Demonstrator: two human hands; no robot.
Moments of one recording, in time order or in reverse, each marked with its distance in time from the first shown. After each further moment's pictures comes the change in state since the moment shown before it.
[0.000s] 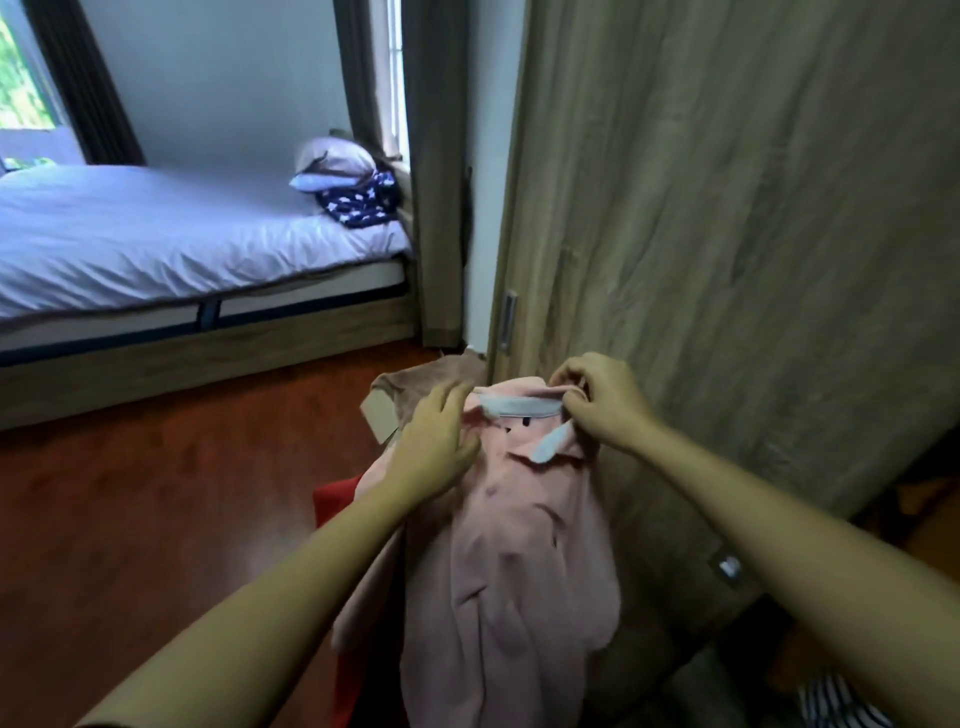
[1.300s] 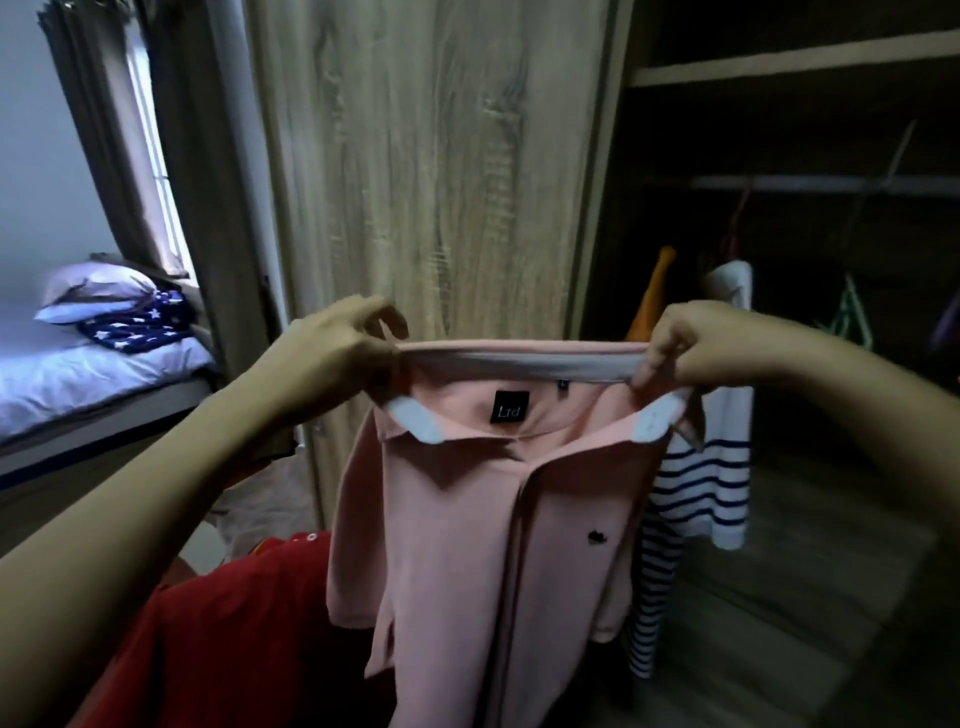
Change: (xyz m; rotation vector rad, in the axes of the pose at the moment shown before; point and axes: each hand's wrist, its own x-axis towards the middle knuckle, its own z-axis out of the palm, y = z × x) left_hand 0.003 0.220 -0.138 0.134 0.099 0.925; right_hand -0.220 -0.036 -0.314 -0.339 -0.118 0.453
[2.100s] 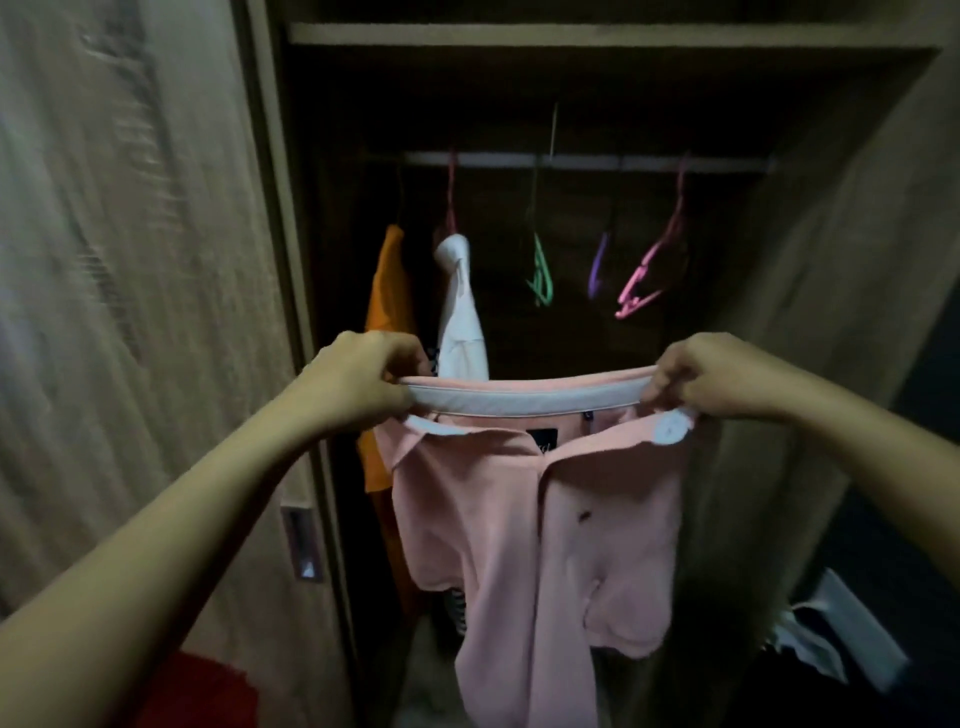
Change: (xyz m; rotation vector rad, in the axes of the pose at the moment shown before) left_hand 0.145 0.163 0.104 -0.481 -0.373 -0.117; right_hand -0.155 0.150 -0.008 -0.040 0.175 0.647
